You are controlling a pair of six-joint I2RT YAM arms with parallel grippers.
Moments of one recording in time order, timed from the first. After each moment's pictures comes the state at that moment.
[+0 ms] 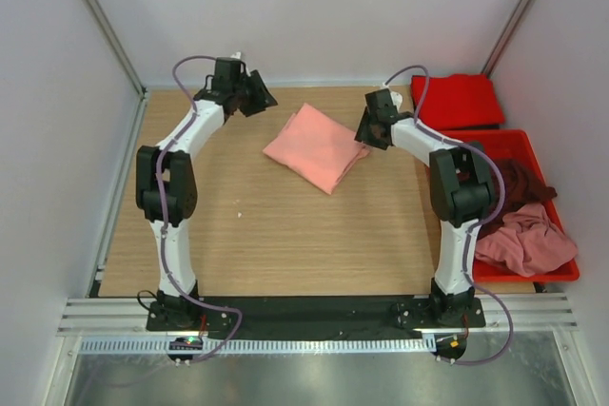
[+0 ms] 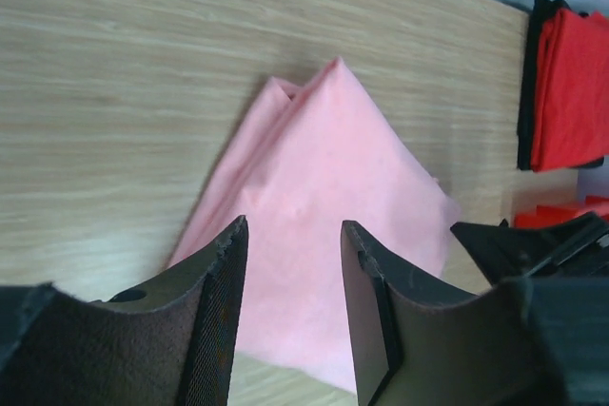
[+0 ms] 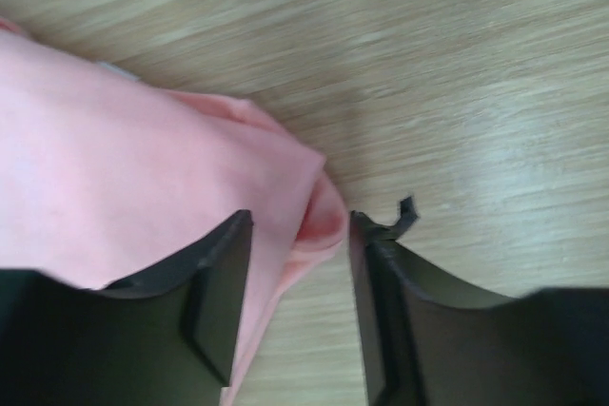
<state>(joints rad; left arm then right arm) -0.22 2.11 1.82 -0.34 0.24 -0.60 0.30 2.06 1.49 -0.34 0.20 0.54</state>
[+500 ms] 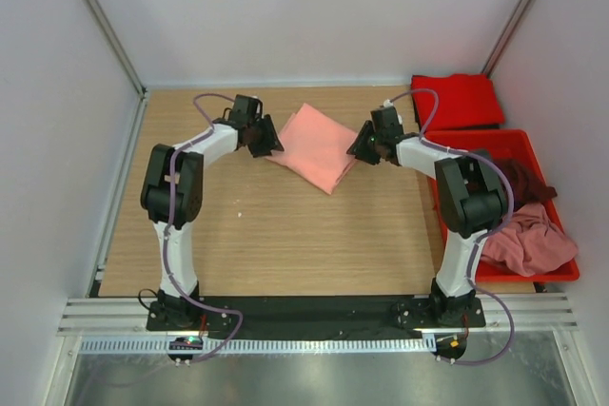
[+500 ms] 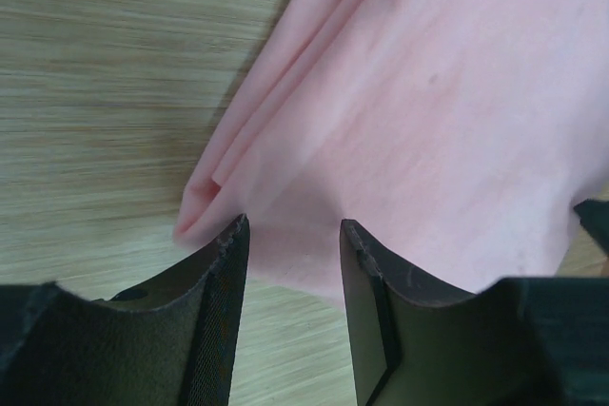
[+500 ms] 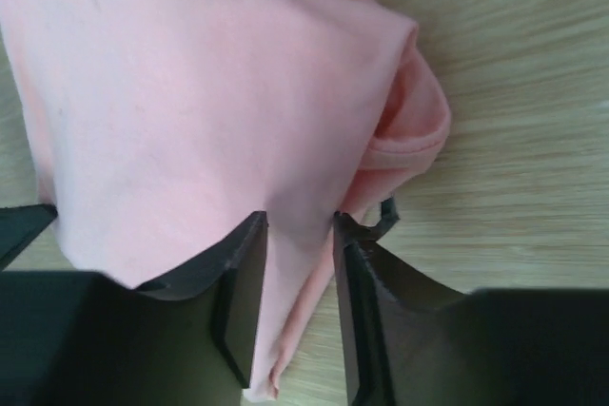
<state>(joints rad) -0.30 2.07 1.49 -0.31 0.20 -0.59 0.30 1.91 1.24 -0.12 -0.06 0.75</state>
